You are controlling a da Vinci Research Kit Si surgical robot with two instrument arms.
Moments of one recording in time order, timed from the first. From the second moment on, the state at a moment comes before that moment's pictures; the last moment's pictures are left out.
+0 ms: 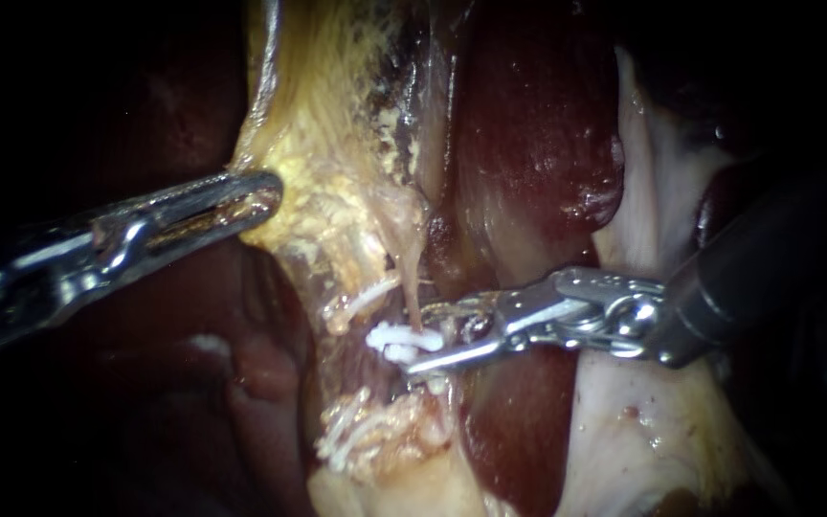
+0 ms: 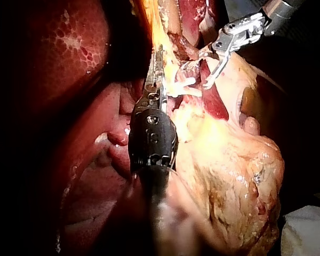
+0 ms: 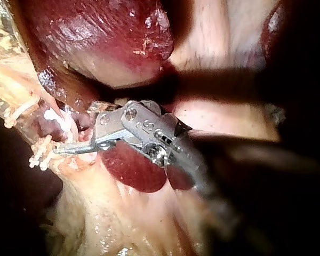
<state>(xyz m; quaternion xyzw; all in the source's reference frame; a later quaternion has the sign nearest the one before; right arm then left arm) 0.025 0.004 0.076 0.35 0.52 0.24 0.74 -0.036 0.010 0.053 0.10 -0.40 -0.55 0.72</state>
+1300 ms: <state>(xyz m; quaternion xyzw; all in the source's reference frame) 0.019 0.008 0.068 0.22 0.59 0.07 0.77 -0.040 0.009 0.061 0.10 -0.39 -0.55 0.73</state>
